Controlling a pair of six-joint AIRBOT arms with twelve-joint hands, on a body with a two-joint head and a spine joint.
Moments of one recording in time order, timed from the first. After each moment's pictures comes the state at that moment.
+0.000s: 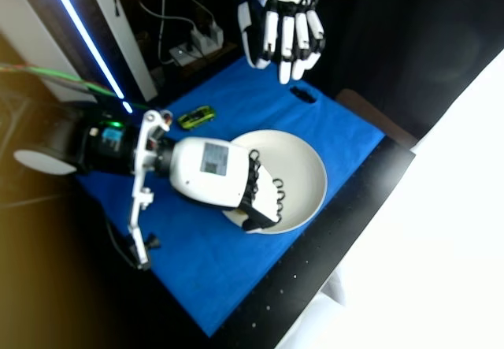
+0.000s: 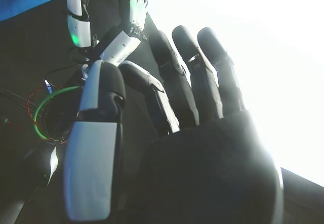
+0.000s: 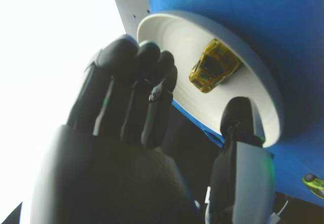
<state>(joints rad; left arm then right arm) 0.90 -0.82 0.82 -0.31 -1.06 1.28 -0.47 -1.35 1.43 0.10 0.22 -1.34</state>
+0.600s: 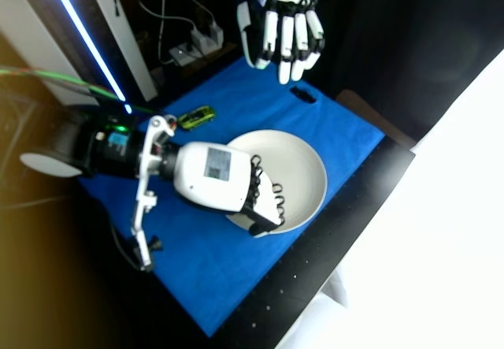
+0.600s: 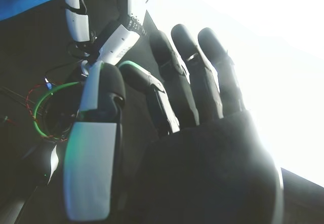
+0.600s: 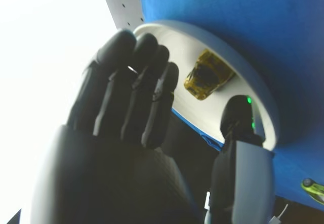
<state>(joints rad) 0.90 -0.82 0.82 -0.31 -1.06 1.28 -0.48 -1.37 1.45 0.10 0.20 -1.34</state>
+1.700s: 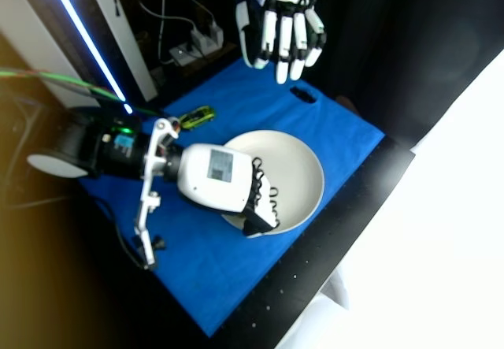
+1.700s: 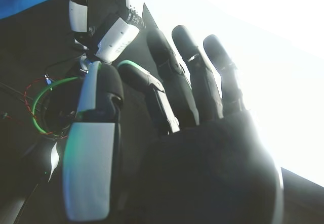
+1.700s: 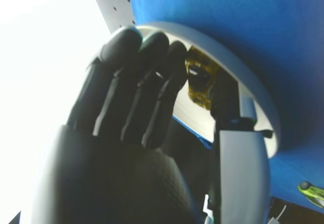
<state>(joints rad) 0.91 -0.82 0.82 -0.30 -1.07 1.26 -0.49 -1.38 1.46 0.11 0.20 -1.34</state>
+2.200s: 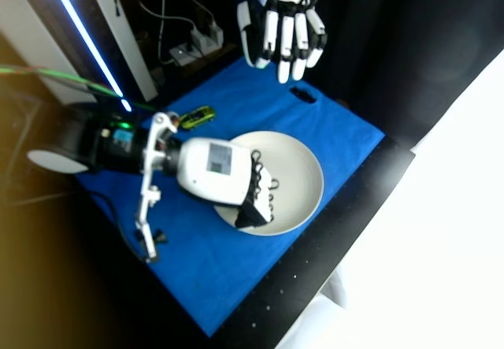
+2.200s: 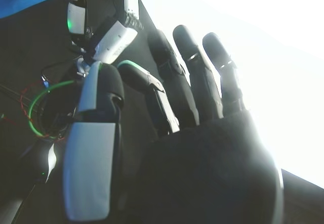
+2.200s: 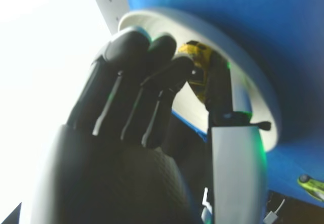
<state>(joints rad) 0.93 -0.82 0.82 -0.32 -1.08 1.26 -0.49 -1.32 1.38 0.11 0.26 -1.34</state>
